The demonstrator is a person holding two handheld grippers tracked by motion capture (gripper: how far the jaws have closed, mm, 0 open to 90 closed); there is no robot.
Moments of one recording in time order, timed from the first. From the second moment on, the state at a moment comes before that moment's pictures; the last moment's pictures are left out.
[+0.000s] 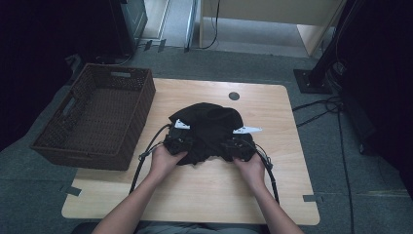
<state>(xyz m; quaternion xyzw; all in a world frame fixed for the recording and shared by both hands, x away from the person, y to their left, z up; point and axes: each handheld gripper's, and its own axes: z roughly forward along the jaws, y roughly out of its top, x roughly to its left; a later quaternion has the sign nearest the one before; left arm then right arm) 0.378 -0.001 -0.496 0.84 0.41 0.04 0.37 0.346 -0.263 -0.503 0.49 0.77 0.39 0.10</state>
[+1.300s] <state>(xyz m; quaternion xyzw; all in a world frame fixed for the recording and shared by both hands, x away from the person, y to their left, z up) 0.405 0.044 -0.447 0.79 0.45 0.04 0.41 0.351 -0.328 -0.456 0.53 0.73 0.42 0.15</state>
